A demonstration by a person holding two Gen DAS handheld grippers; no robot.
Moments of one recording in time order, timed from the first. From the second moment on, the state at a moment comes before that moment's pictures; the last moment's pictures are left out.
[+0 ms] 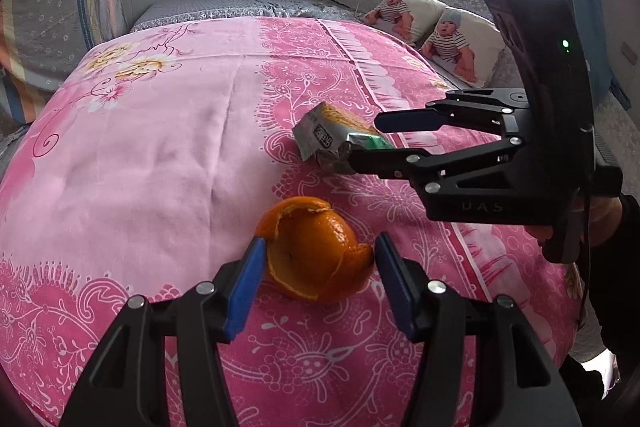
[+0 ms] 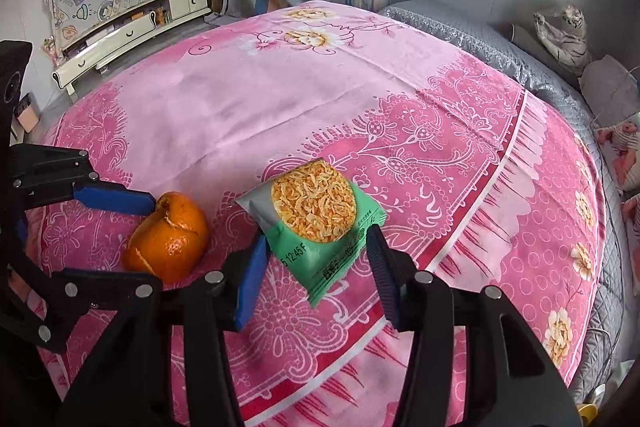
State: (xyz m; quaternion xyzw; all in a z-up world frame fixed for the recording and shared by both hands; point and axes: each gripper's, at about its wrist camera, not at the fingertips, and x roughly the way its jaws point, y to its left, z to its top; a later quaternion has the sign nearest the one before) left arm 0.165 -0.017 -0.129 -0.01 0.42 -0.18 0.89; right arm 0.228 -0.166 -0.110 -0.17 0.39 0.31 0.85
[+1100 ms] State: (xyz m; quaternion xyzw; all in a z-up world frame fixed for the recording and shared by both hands) left arm 0.182 -0.039 -0.098 0.02 0.40 -0.17 0.90; right arm 0.255 -0.231 -0.055 -0.06 0.32 0.23 0.92
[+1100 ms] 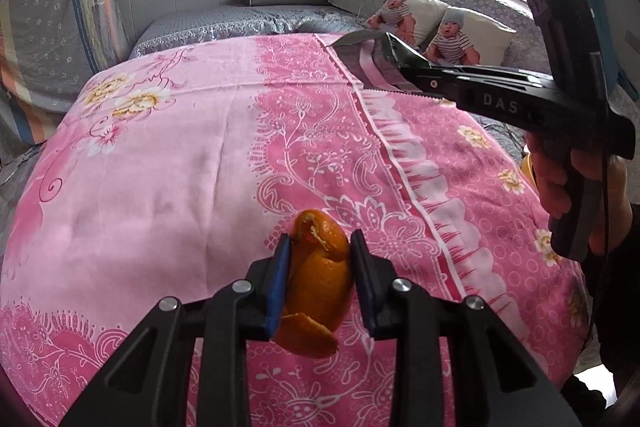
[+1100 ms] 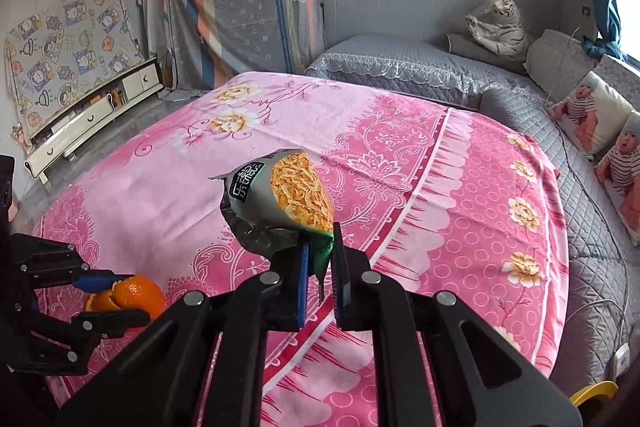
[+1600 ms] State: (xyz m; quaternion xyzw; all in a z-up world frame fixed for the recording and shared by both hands) left arm 0.150 -0.091 0.028 0.00 0.24 -0.22 0.95; right arm 0.177 -0.330 0.026 -0.02 0.23 0.14 0.96
